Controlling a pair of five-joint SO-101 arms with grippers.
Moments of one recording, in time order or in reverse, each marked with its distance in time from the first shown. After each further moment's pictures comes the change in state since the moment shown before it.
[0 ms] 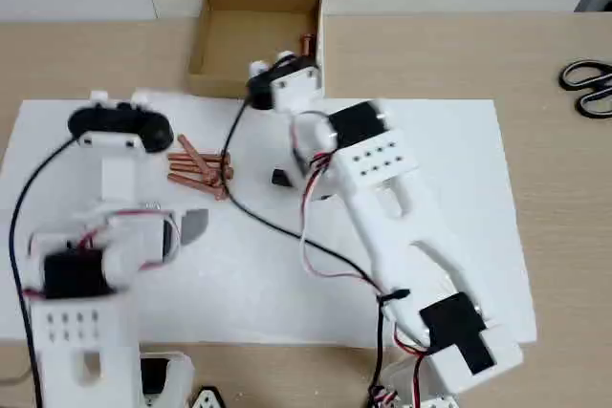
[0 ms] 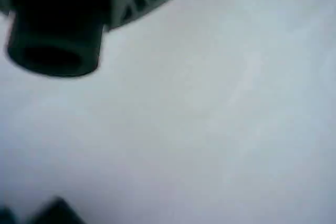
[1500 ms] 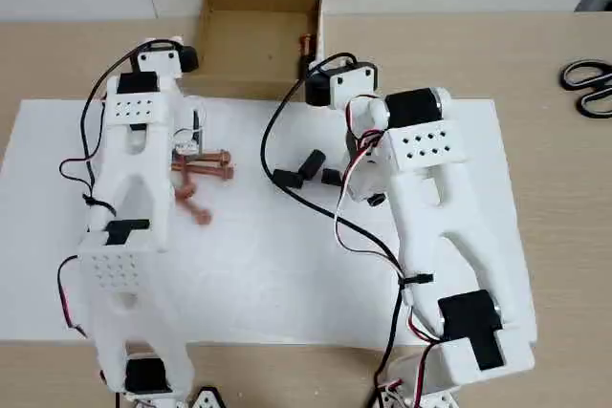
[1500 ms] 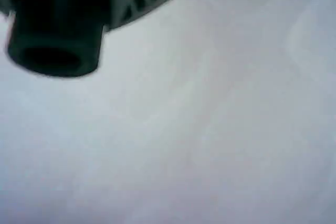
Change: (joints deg) left arm 1.4 85.6 -61.2 -0.1 8.1; right arm 9.1 -0.1 0.0 6.2 6.2
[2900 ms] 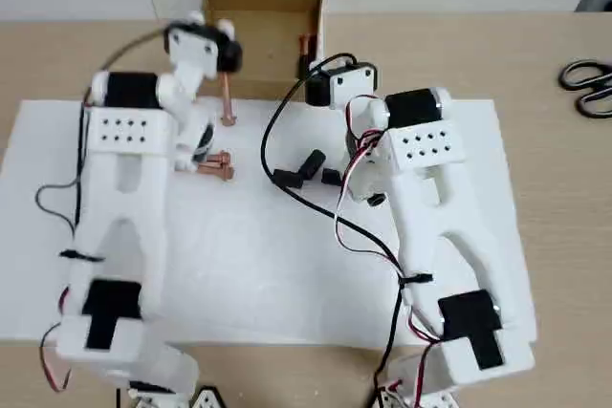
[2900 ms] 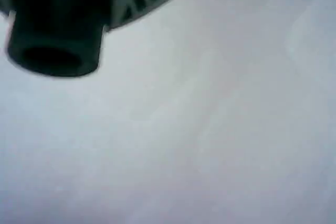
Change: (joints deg) left arm 6.9 -34.9 19.7 12.4 -19.0; right arm 0.0 0.0 0.0 0.0 0.0
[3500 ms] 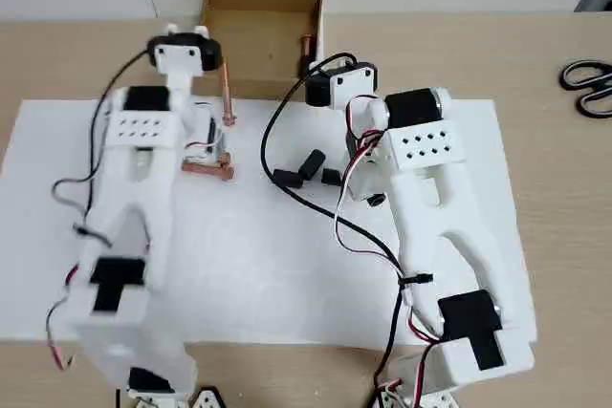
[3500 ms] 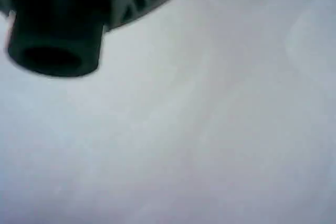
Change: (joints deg) left arm -1.8 12.7 2.5 -20.8 16.6; right arm 0.0 0.0 0.3 0.0 0.0
